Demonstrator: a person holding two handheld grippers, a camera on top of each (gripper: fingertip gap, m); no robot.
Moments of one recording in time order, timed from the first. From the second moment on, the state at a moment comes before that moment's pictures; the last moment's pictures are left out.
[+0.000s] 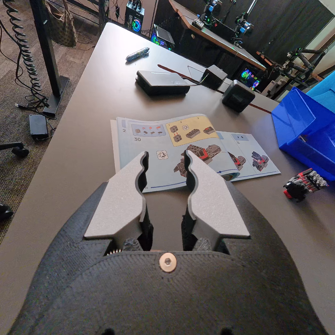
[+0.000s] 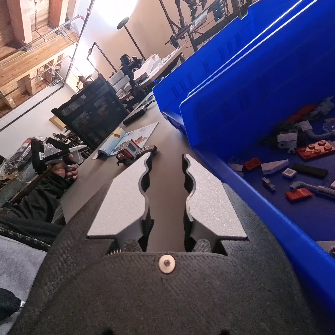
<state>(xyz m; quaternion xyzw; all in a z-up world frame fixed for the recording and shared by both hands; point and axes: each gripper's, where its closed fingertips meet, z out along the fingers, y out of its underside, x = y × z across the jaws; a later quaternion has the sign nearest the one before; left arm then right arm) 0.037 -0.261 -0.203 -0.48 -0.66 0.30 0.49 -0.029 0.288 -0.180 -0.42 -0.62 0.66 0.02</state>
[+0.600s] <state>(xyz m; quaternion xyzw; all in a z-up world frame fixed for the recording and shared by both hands) 0.038 -0.261 -0.201 -0.47 -0.66 0.30 0.50 -0.015 0.284 -0.168 -0.40 -0.64 0.65 -0.02</state>
